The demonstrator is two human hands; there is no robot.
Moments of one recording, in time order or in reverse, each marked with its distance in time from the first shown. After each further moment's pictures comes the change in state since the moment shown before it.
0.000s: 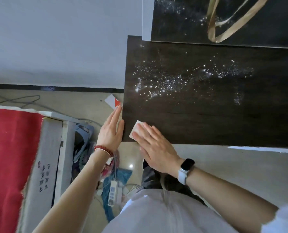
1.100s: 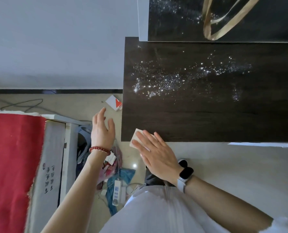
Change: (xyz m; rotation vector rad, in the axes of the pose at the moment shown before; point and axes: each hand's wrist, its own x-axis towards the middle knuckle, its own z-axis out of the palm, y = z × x) left_hand -0.001 -0.001 -0.013 -0.079 0.203 -0.173; right_hand -0.019 -0.010 0.014 -0.131 0.036 0.057
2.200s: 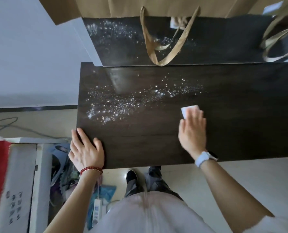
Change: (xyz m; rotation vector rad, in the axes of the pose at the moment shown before) left_hand -0.011 0.063 0.095 0.471 0.162 -0.147; right_hand -0.033 0.241 -0.056 0.076 0.213 0.818
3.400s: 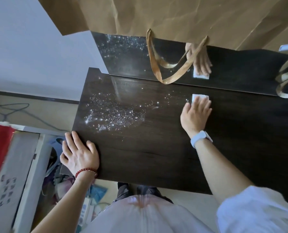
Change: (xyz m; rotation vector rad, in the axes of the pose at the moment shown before) left_hand 0.000 0.028 0.005 0.004 0.050 -0.262; right_hand 0.127 -0.018 -0.014 0.102 -0.042 0.138
